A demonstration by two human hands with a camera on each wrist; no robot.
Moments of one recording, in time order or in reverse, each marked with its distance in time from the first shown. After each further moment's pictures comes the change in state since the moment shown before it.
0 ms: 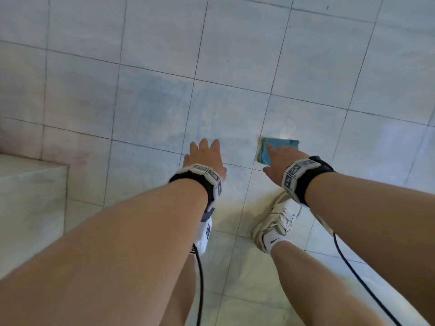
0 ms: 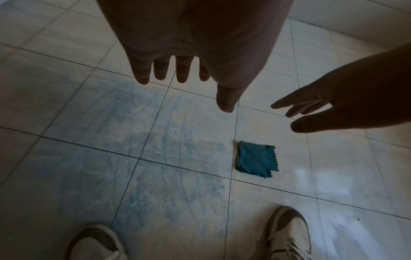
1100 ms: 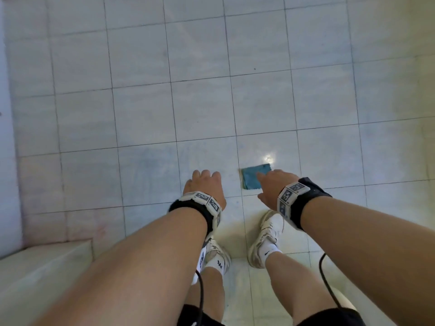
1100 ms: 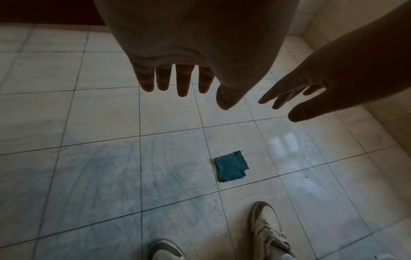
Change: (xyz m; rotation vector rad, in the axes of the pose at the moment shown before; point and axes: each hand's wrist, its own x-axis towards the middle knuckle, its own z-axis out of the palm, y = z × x) left_hand -0.099 0.060 -0.126 0.352 0.053 0.274; right_hand -0.134 0.027 -0.098 0.159 0.028 0.051
